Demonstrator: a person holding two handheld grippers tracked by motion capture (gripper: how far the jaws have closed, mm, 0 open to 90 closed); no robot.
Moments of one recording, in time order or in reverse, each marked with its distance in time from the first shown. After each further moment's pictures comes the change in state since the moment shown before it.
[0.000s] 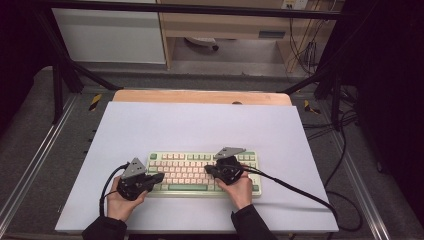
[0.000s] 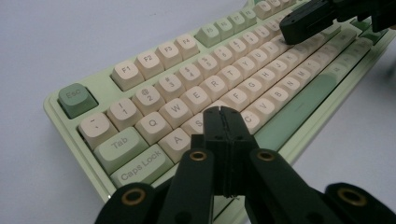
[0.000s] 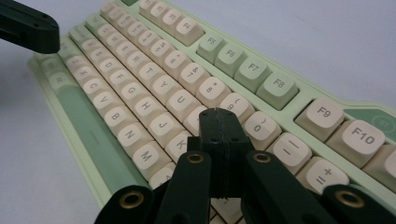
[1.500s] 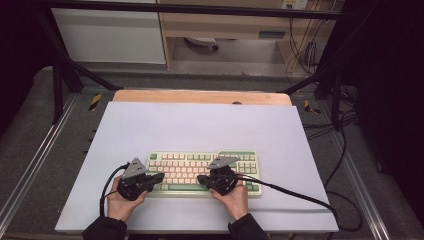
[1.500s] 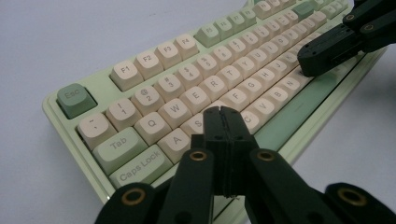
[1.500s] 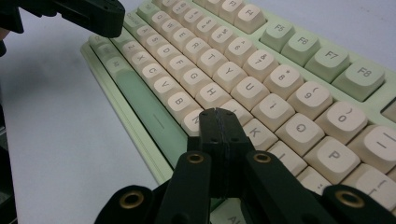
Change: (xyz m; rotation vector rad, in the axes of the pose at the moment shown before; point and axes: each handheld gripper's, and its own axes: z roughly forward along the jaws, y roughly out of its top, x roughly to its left) left arm -0.001 0.000 0.001 0.000 0.001 0.000; right arm 0.029 -0.009 0.001 0.005 0.084 -0.028
